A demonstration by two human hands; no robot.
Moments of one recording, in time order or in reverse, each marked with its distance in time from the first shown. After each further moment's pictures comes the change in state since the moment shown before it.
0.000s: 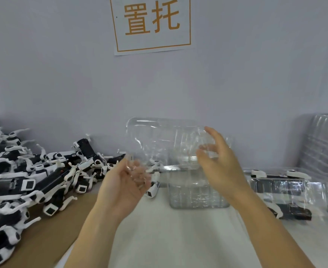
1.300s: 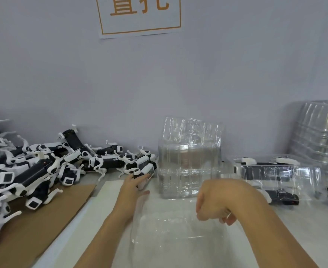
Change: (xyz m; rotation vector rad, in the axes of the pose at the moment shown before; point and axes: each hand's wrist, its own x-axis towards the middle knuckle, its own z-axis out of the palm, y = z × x) left_hand 0.064 -0.089 -0.076 1.228 0.108 0.279; right_hand -0.013 0.023 -0.013 -1.053 -0.805 0.490
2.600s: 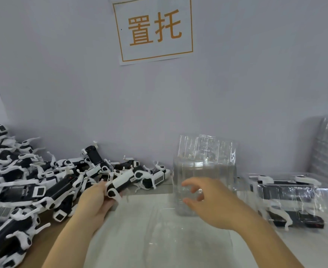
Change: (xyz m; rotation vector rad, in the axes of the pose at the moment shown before) left_hand -0.007 0.034 -0.117 -0.721 0.401 -0.449; right_hand 0.007 -0.017 0.009 0.437 0.506 -0.496
